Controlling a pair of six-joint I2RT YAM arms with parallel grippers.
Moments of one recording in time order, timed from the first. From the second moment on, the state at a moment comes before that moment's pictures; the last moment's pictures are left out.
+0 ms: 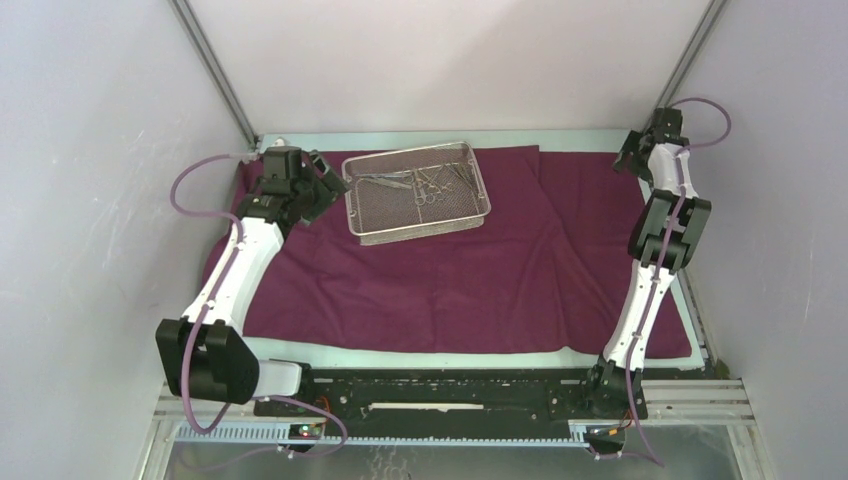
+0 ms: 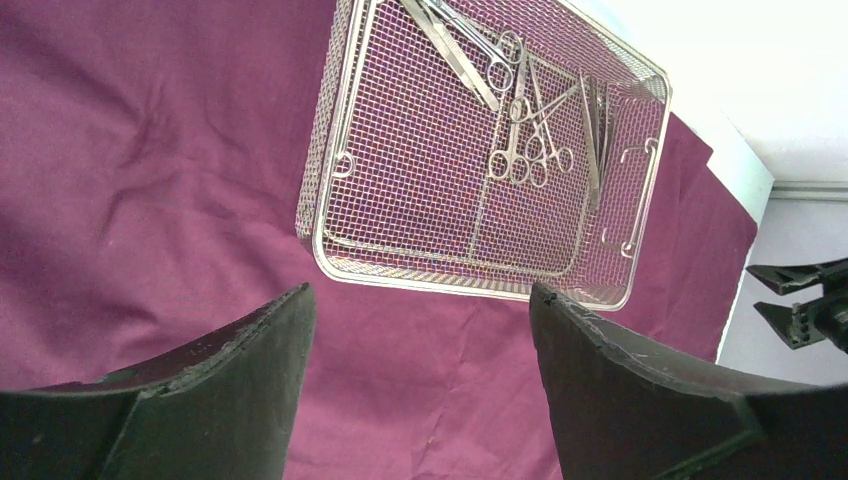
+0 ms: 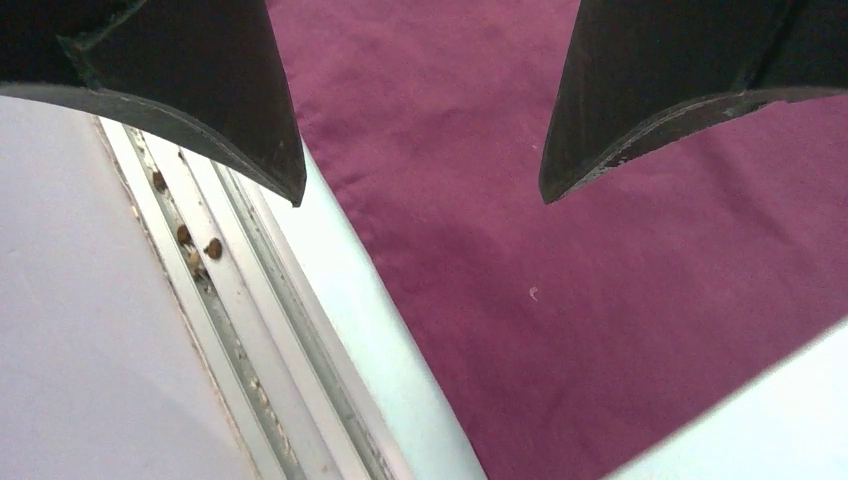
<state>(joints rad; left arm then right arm) -0.11 1.33 1.19 -0.54 0.00 -0.76 -0.32 2.46 2.22 -0.65 0.09 0.20</state>
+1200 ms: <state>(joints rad) -0.11 1.33 1.19 -0.53 0.03 -0.76 -0.33 2.45 2.10 -0.62 -0.03 0.04</state>
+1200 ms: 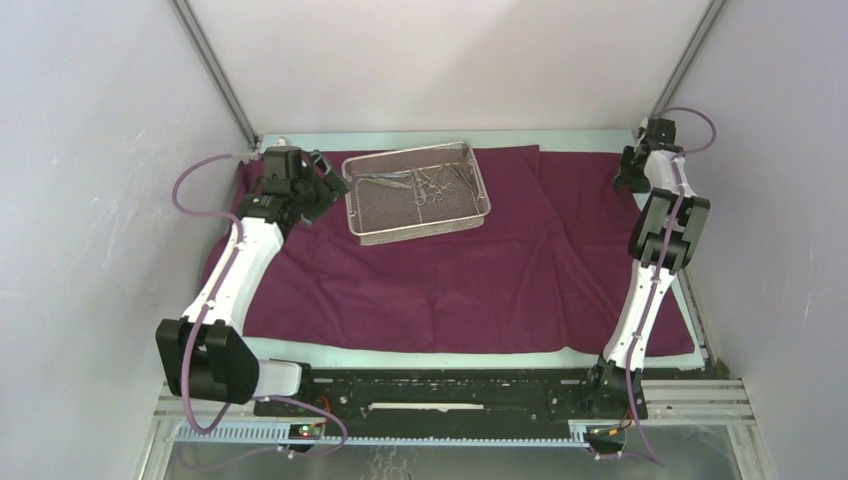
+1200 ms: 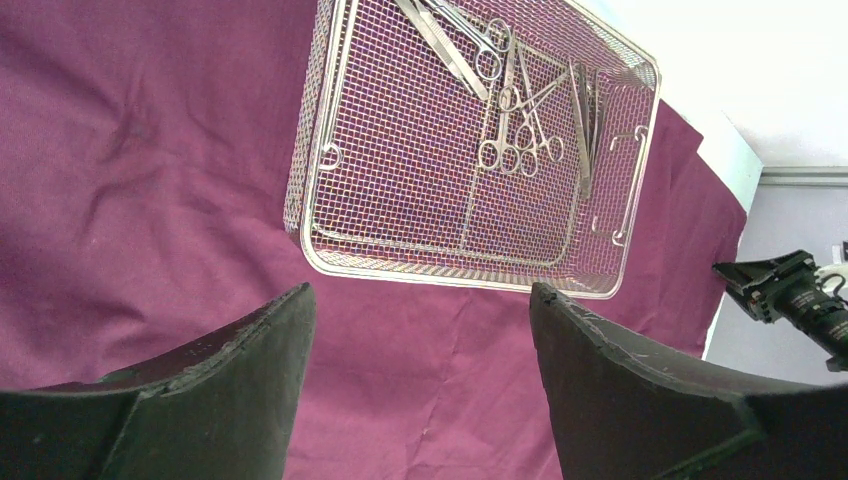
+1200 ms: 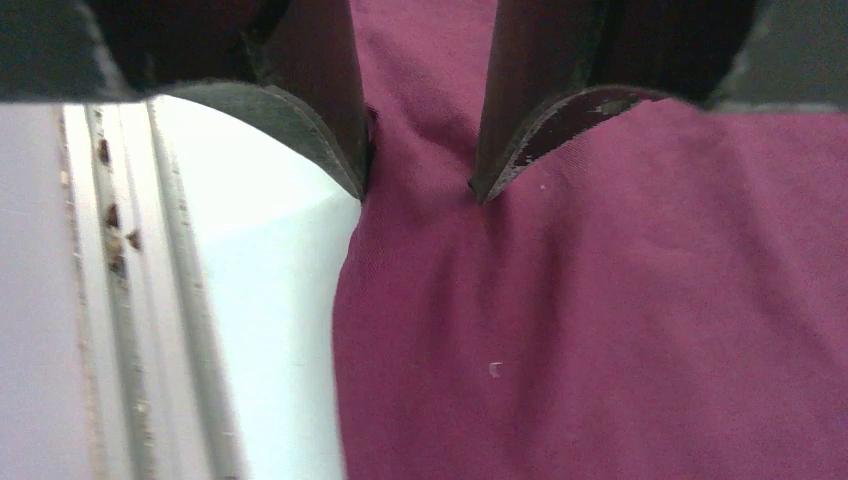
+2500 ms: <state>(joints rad) -0.11 1.33 1.19 -0.53 0.04 -0.76 -0.35 2.46 2.19 -0.65 0.21 0.03</state>
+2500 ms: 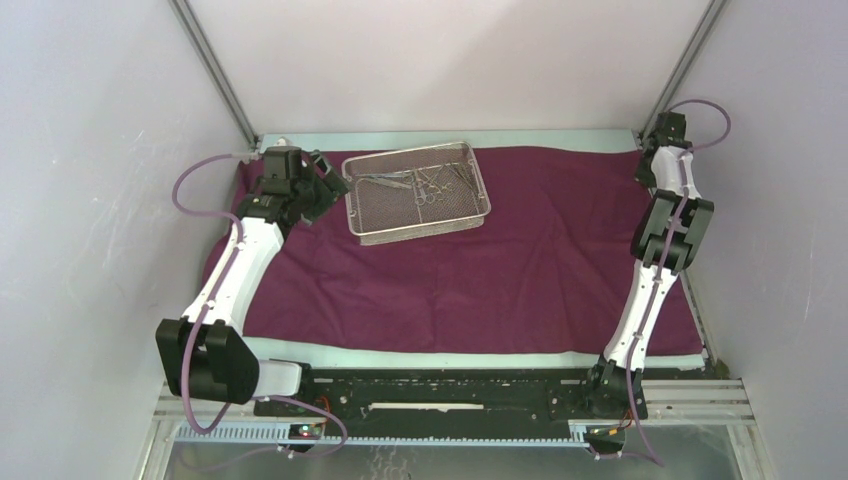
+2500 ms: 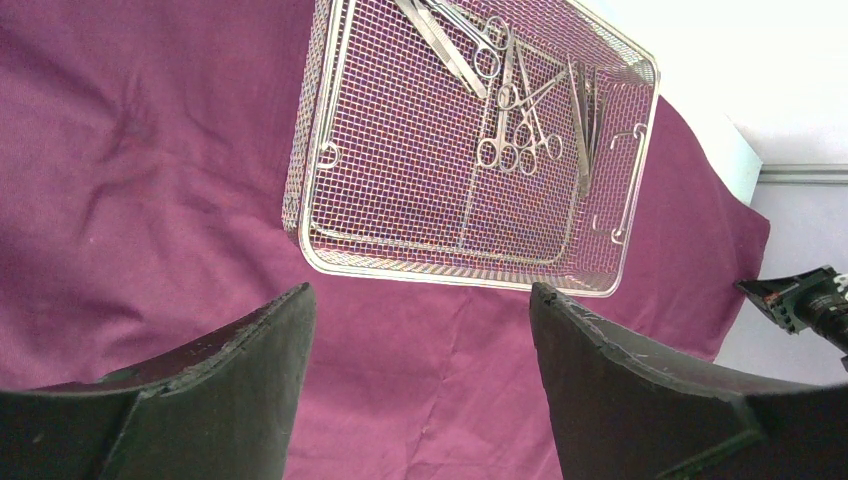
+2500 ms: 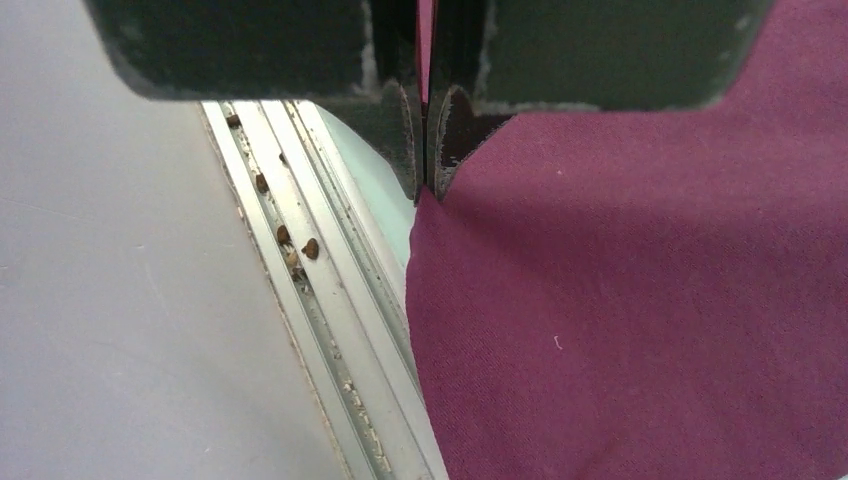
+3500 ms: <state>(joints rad) -0.11 1.34 1.19 -0.53 0.06 -0.76 -0.25 2.21 1.99 -0.70 0.17 0.31</state>
